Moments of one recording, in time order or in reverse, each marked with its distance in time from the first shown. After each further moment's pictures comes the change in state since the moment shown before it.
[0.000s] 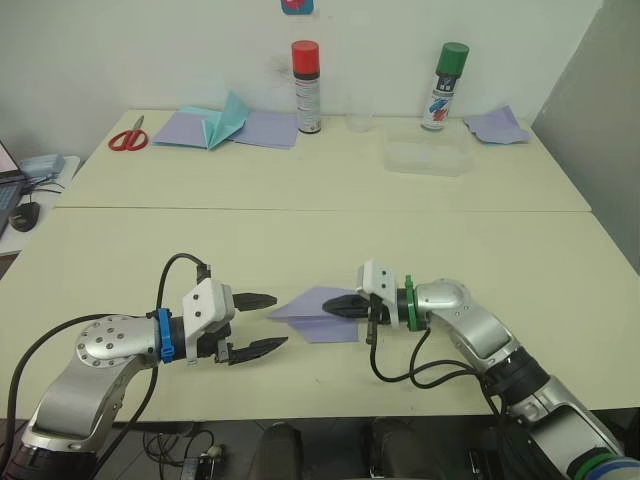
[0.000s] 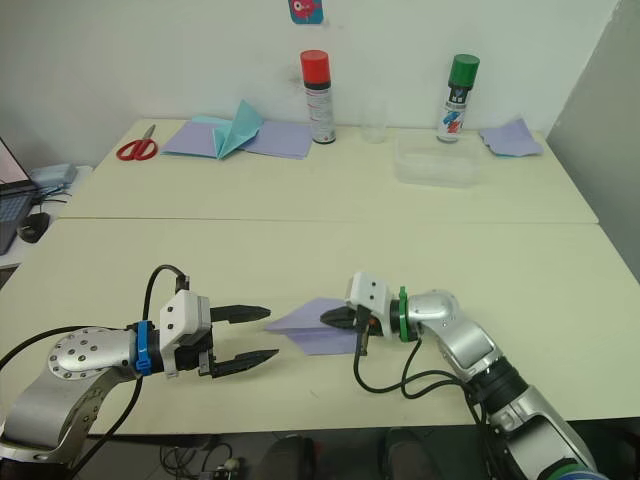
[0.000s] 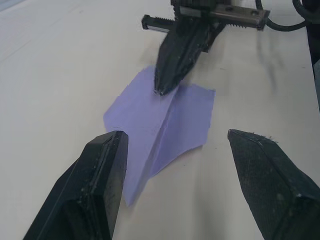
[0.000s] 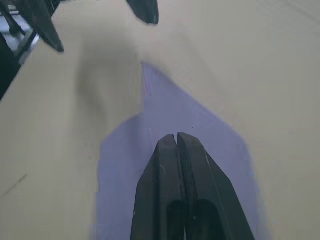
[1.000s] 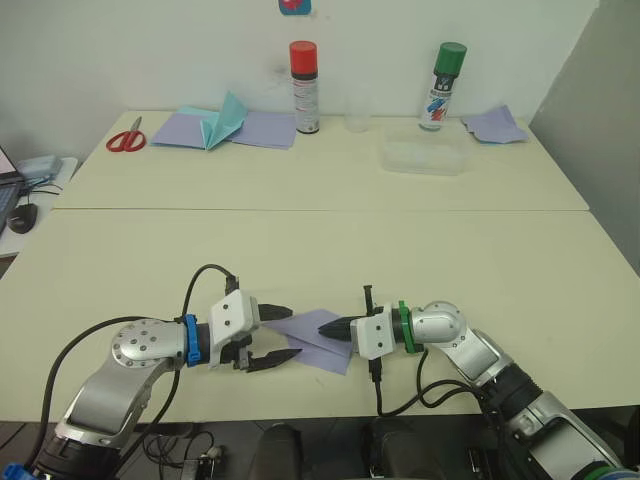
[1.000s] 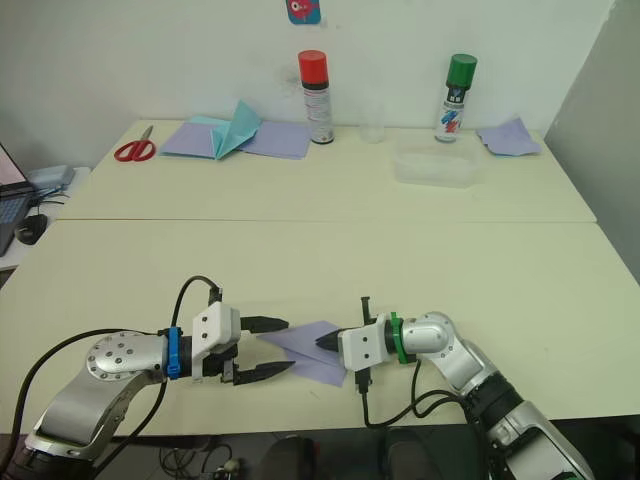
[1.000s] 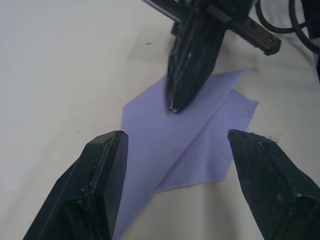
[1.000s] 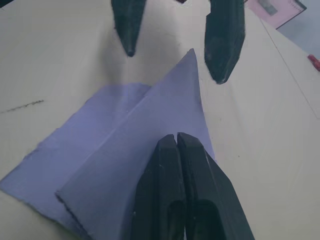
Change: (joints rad) left arm -0.051 -0.034 -0.159 0.091 0.152 -0.107 0.002; right arm 0.024 0.018 0.032 0.137 -0.364 -0.643 -0.054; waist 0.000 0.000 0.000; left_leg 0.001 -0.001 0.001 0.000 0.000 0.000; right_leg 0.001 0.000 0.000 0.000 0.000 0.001
